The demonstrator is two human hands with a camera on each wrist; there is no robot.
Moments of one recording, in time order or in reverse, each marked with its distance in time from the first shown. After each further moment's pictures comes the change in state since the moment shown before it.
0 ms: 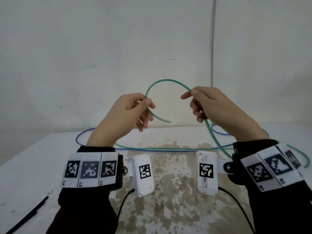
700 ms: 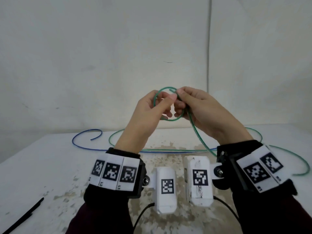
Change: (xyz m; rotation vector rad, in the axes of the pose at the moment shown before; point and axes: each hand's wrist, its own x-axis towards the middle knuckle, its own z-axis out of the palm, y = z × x) left_hand 0.007 0.007 0.053 -0.307 0.066 0.055; right_hand -0.002 -0.011 0.021 0.433 -0.117 -0.025
